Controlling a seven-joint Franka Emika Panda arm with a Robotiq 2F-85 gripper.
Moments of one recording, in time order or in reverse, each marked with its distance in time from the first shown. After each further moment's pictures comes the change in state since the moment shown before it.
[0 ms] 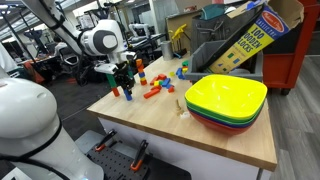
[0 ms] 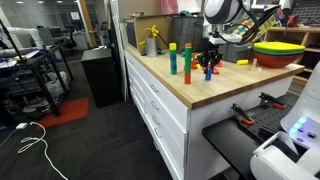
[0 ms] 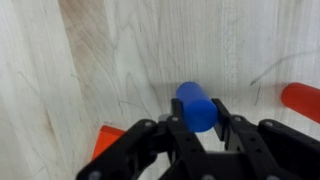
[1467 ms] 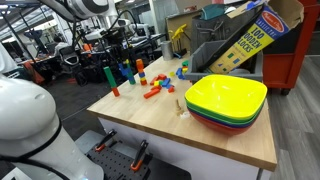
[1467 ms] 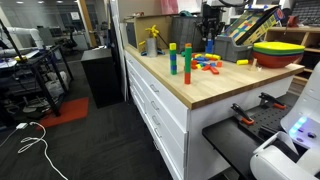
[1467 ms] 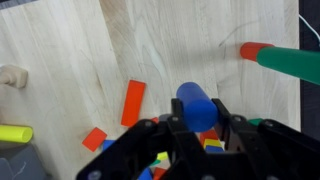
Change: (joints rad) arm -0.027 -0.191 0.002 0.222 -0.056 -0.407 0.128
